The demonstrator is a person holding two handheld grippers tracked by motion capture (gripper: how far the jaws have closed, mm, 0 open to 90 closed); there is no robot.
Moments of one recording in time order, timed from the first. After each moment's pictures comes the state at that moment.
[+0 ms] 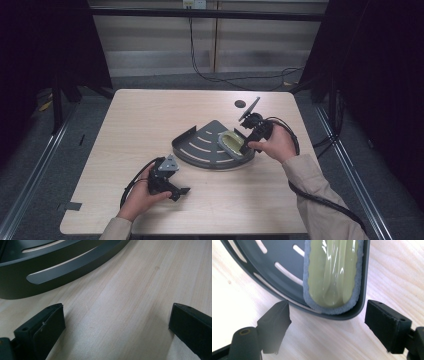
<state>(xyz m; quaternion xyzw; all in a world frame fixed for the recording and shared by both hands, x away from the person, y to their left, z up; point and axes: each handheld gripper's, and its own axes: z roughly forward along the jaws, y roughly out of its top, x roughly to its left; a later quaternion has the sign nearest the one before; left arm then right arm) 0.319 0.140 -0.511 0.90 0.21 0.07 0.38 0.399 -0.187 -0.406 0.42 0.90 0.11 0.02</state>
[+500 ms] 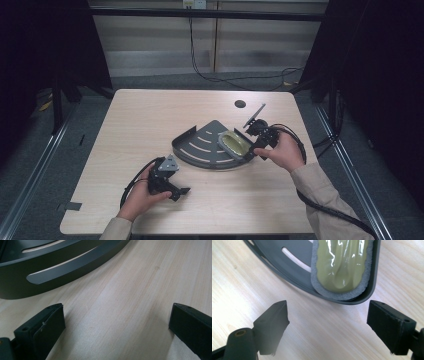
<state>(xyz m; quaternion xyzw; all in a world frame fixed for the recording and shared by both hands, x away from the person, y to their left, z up) 0.319 0.140 -0.511 0.90 0.21 0.07 0.37 0.377 -0.197 -0.409 0.41 0.90 0.12 0.02</state>
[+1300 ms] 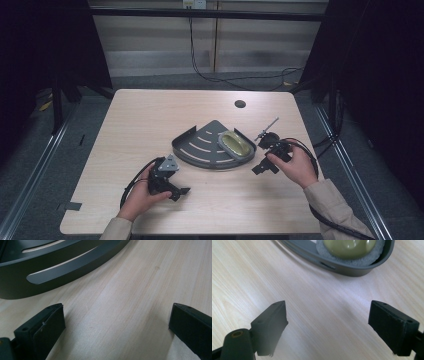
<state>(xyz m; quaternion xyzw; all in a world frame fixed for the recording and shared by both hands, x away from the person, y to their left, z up) 0.319 0.140 -0.511 0.90 0.20 0.07 0.37 0.344 -0.228 -0.430 0.40 0.91 0.15 0.01</state>
